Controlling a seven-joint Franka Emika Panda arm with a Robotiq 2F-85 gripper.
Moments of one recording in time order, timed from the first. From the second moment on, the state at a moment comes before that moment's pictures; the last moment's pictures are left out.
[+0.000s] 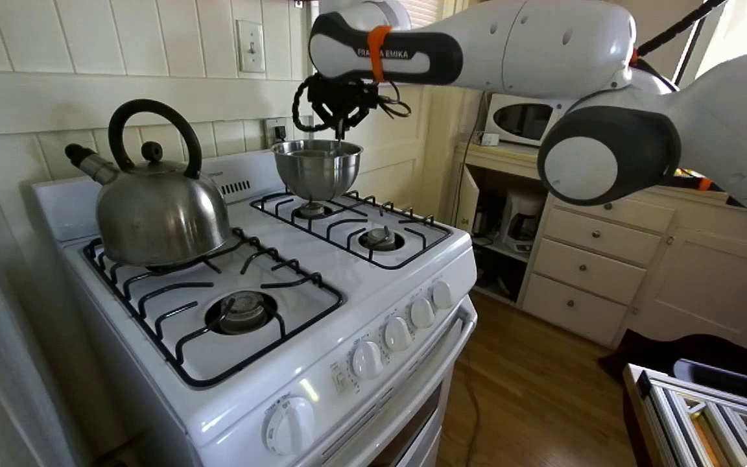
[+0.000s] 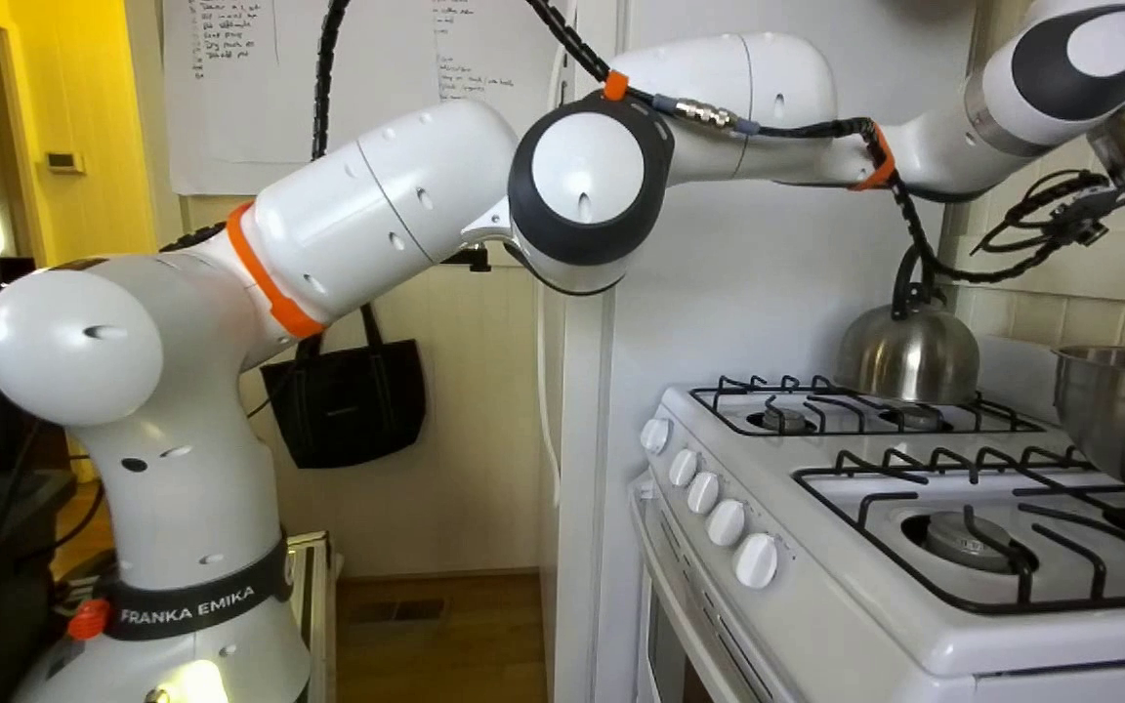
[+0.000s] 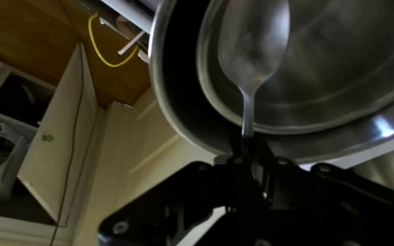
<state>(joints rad) -0.28 1.04 -0.30 -0.46 -0.12 1.91 0.81</state>
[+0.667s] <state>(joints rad) -0.17 1.14 -0.47 -0.45 -0.38 1.78 1.16</state>
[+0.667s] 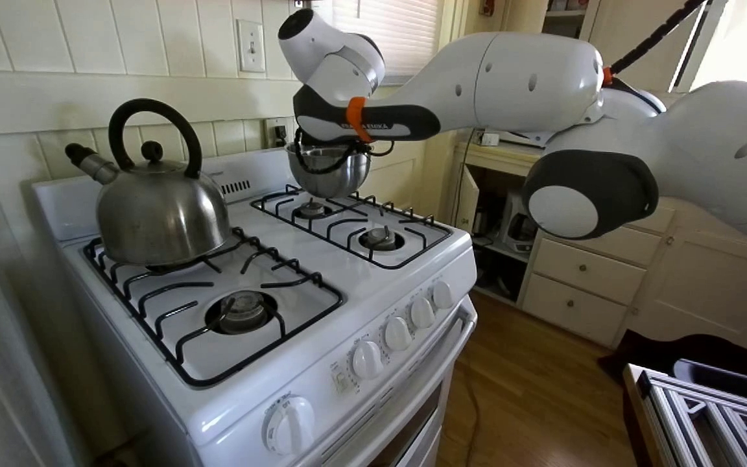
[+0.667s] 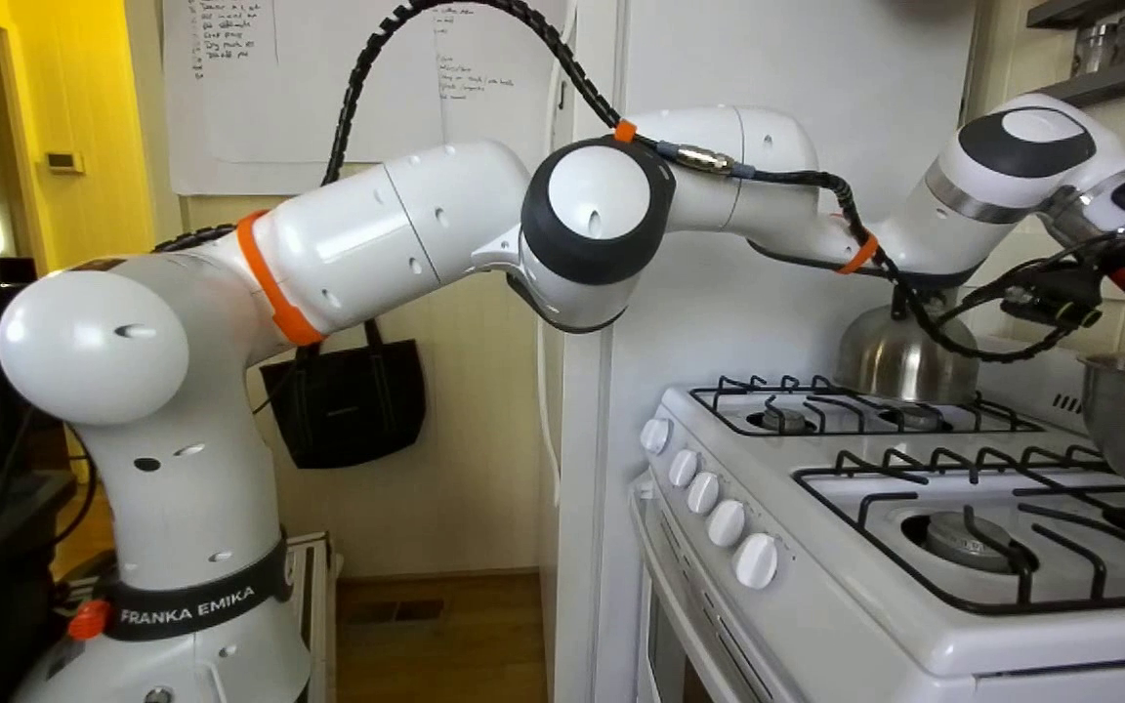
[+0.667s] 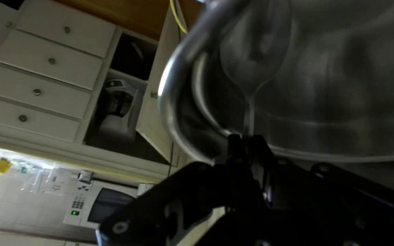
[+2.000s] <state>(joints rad) -0.04 0.96 -0.31 -0.42 -0.38 1.75 0.91</state>
